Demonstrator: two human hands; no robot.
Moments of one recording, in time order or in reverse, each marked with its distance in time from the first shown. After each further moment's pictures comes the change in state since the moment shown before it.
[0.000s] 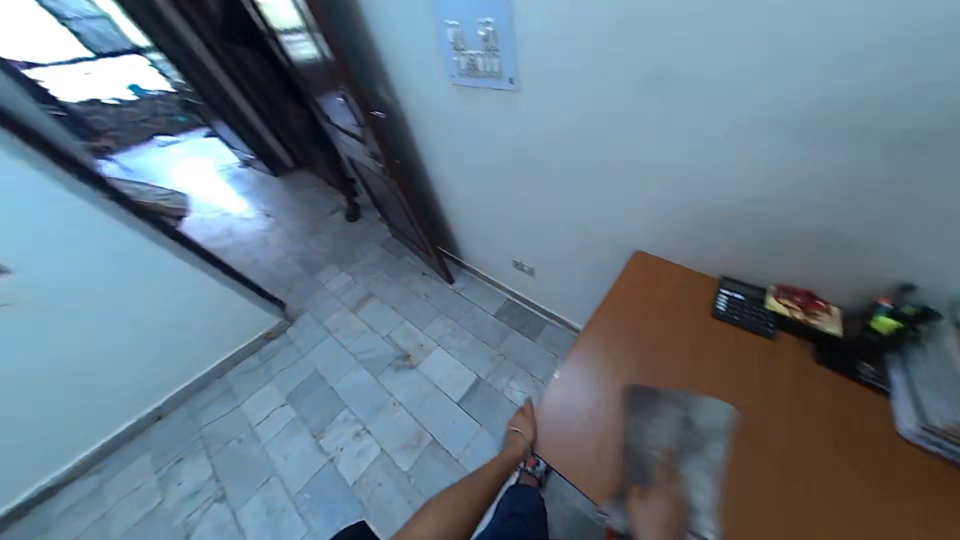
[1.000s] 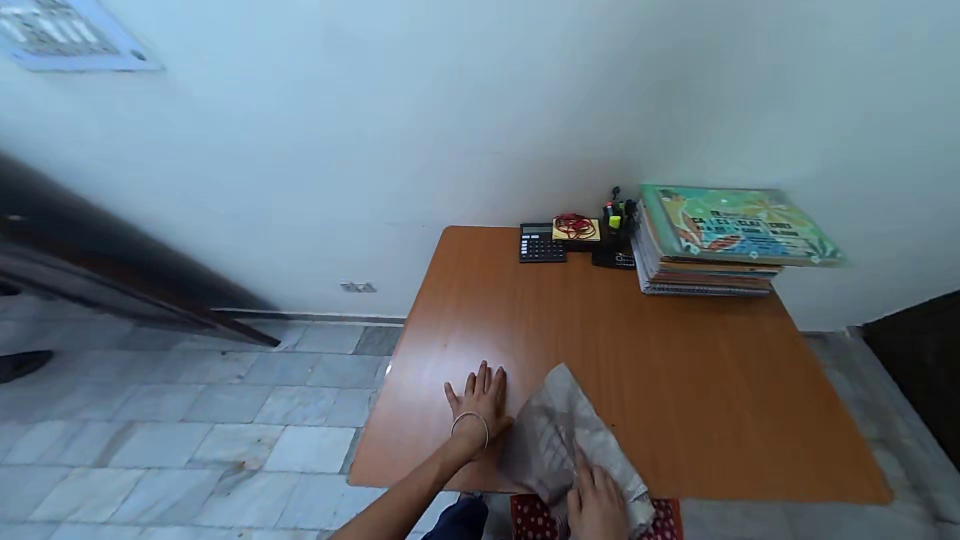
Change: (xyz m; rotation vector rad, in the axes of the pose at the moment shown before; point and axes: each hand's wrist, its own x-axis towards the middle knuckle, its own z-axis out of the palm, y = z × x) left_hand -0.092 0.136 0.141 1.017 -0.197 0.588; right_hand -0.058 0.127 -0.057 -0.014 0.075 0.054
